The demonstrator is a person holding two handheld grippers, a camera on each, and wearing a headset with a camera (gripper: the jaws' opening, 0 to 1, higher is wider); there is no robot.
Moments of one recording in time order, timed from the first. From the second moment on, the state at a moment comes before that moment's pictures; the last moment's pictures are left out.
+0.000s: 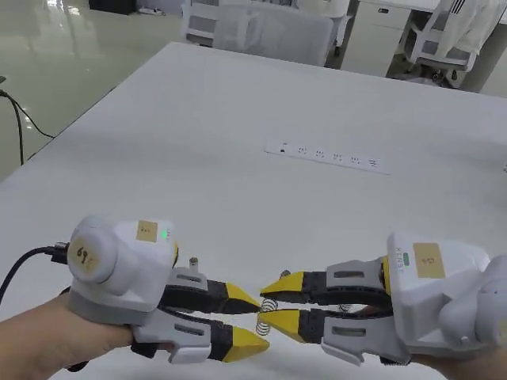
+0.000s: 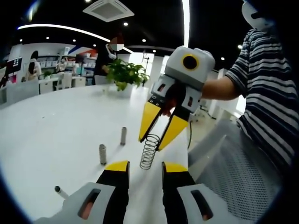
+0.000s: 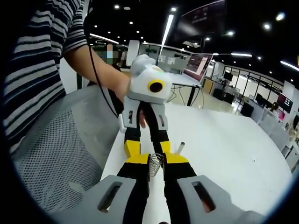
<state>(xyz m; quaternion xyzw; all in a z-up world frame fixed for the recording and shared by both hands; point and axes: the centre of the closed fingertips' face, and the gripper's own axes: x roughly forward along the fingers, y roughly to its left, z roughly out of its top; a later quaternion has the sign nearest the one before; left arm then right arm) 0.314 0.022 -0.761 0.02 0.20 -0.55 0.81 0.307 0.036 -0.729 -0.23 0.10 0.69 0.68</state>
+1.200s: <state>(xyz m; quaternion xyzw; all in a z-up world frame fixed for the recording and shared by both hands) 0.322 0.116 -0.765 -0.01 0.21 -0.42 0.88 0.325 0.030 -0.747 -0.25 0.11 0.66 0.70</state>
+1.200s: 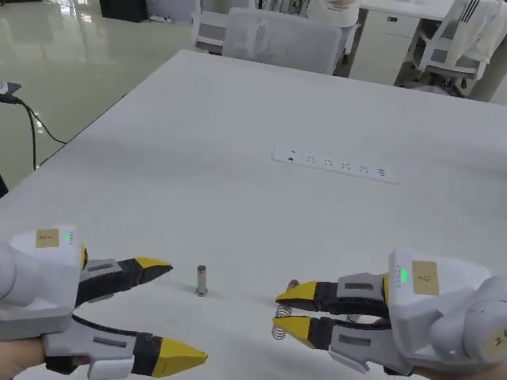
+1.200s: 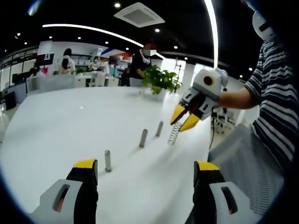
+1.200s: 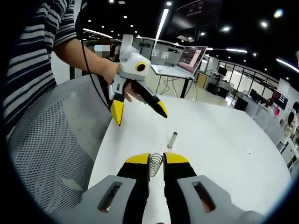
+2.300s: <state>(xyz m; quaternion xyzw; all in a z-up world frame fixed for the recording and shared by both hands) 0.316 0.154 -0.765 -0.01 0.22 -0.38 0.90 0.364 0.094 -0.743 -0.23 0.09 0.64 0.73</state>
